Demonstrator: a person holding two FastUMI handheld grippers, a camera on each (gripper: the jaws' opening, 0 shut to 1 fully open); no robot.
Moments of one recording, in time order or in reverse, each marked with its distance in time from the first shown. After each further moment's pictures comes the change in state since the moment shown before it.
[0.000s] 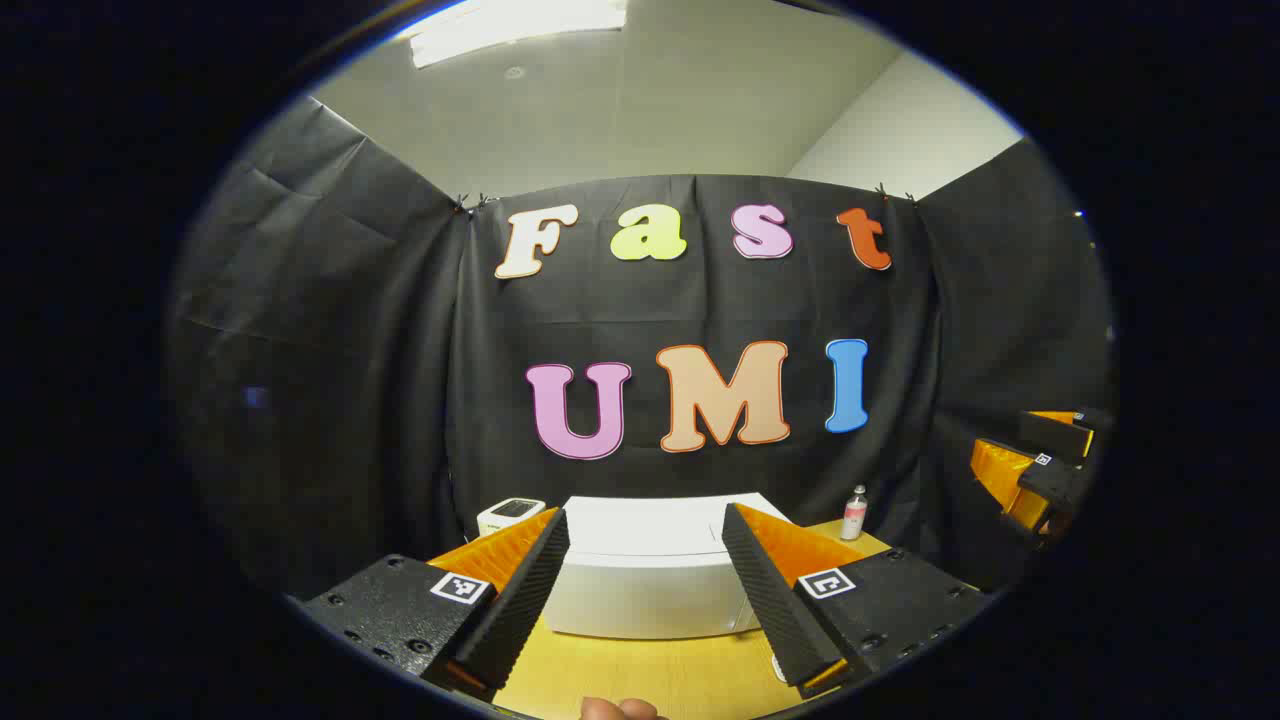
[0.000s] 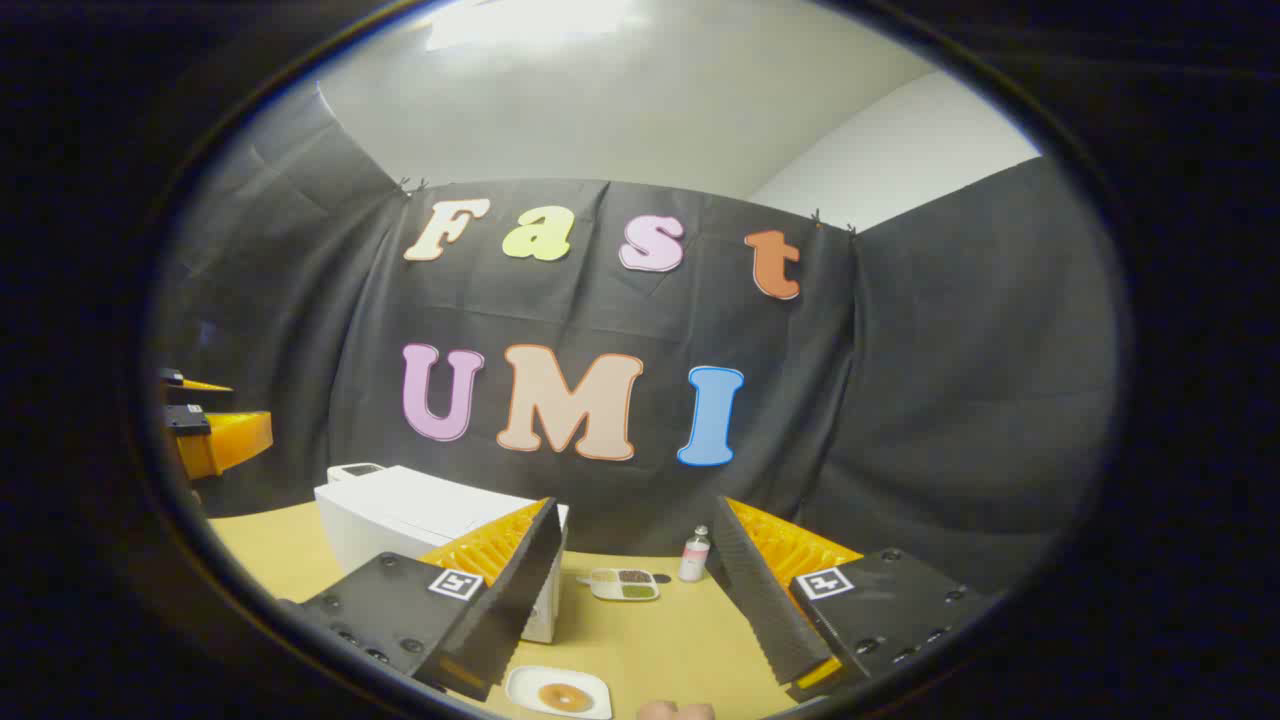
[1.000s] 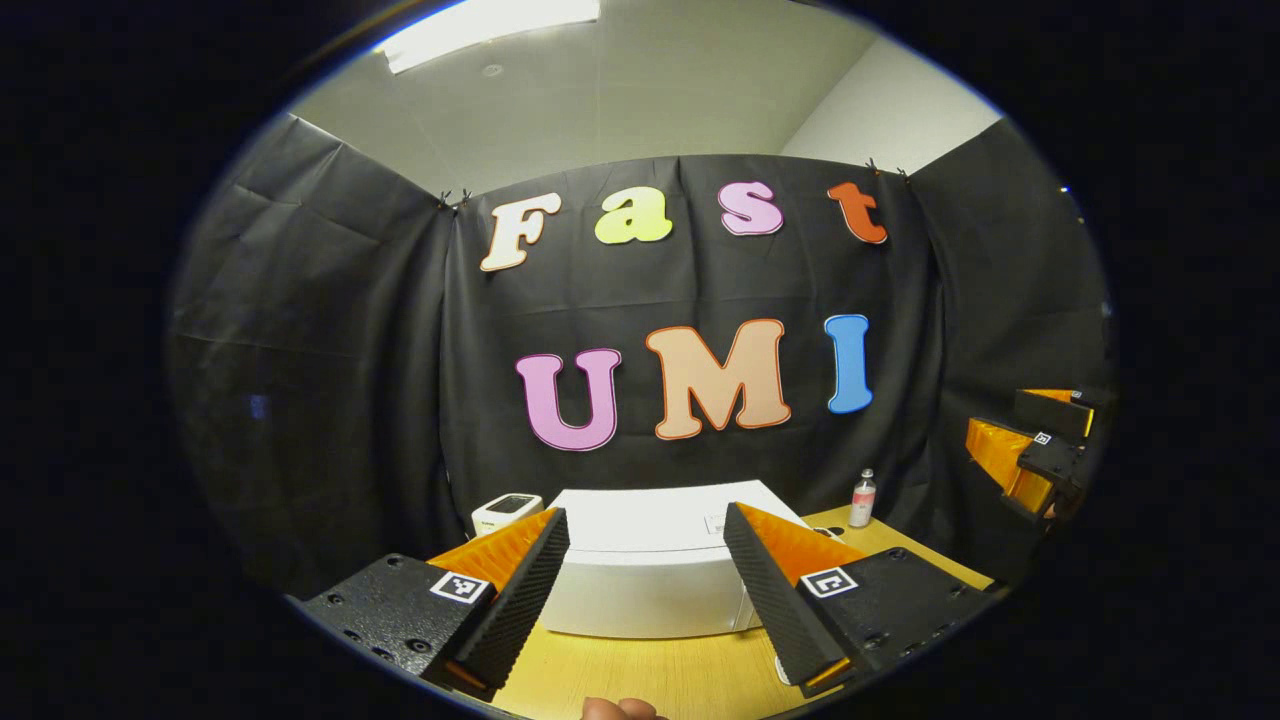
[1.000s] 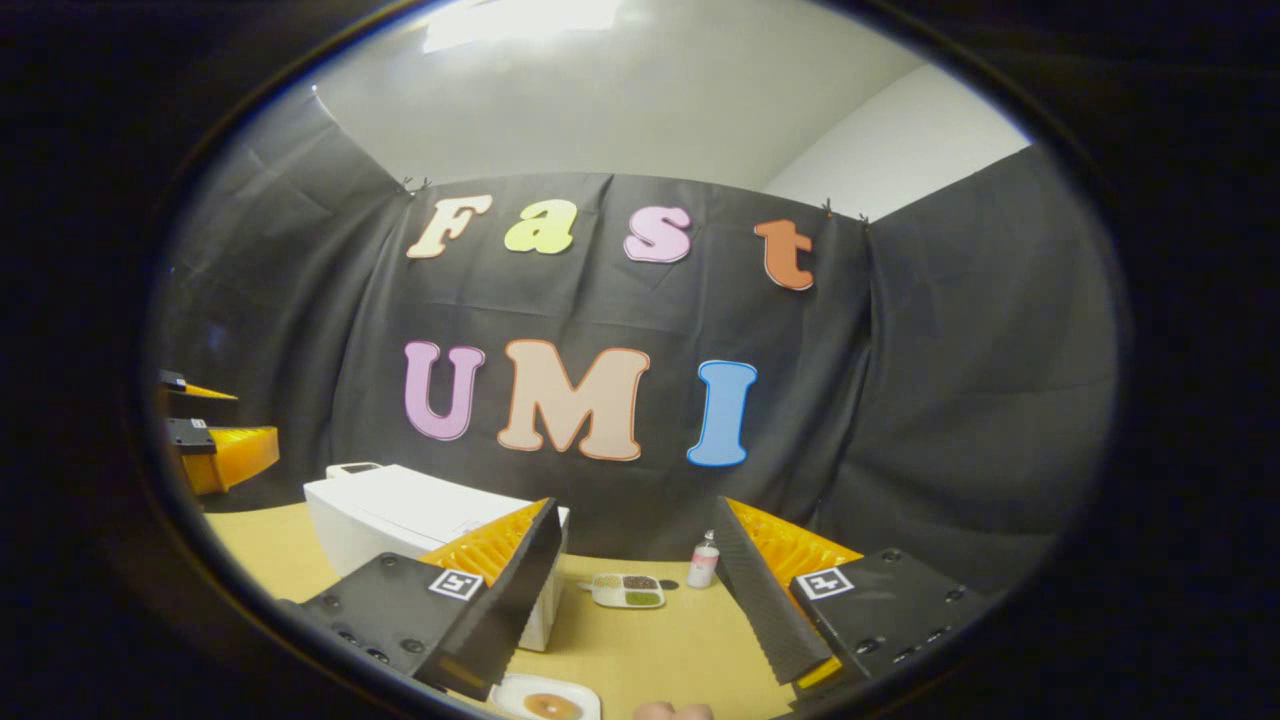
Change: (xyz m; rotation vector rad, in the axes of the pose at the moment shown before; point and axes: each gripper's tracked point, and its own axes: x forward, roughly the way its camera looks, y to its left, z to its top) left arm 0.026 -0.025 -0.022 0.055 0.038 0.012; right arm 0.037 -0.011 -0.015 0.002 0.002 0.048
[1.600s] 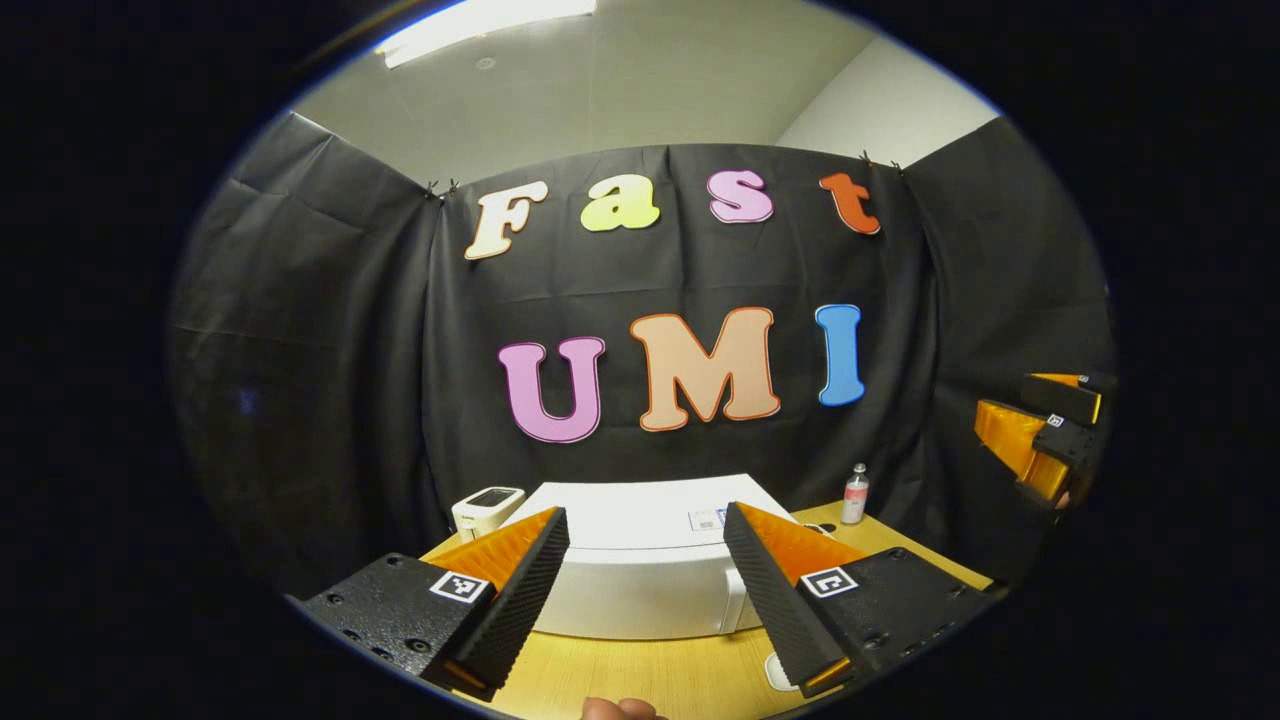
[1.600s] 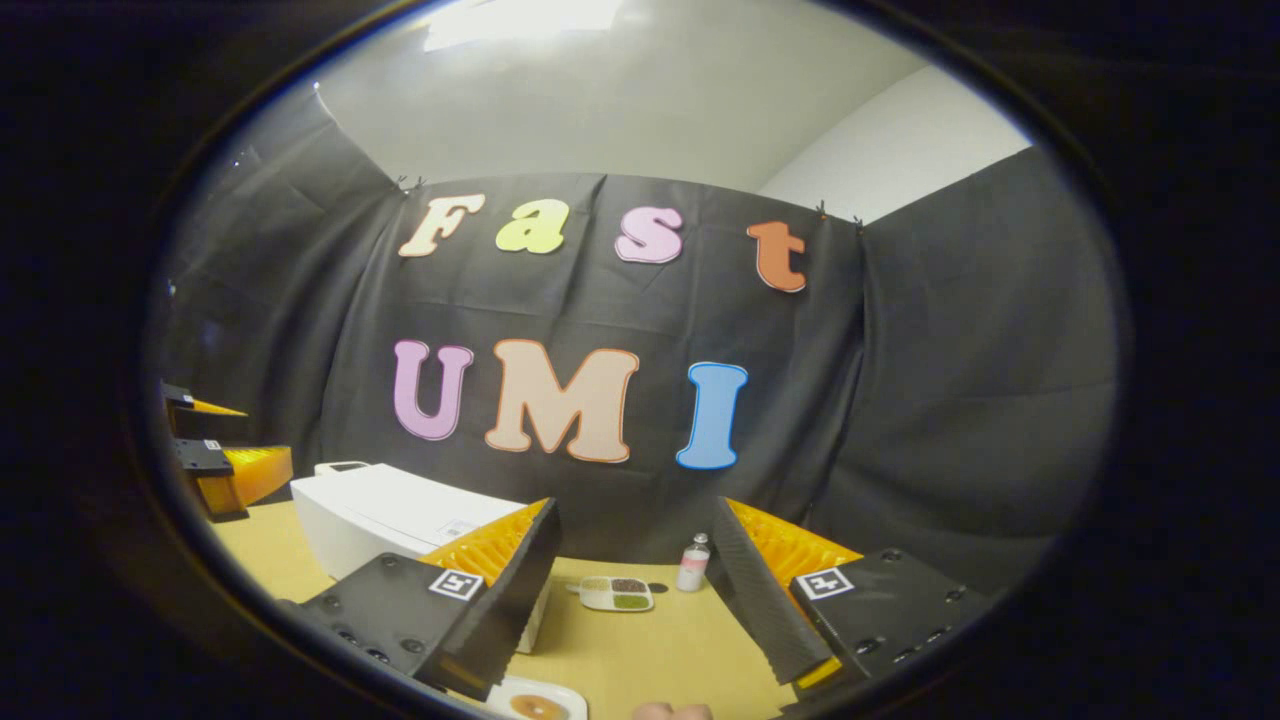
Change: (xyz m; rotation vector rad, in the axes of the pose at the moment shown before) left arm 0.028 -0.022 -0.022 0.010 0.019 -0.031; right arm 0.009 -0.014 -0.004 -0.011 0.000 -0.025
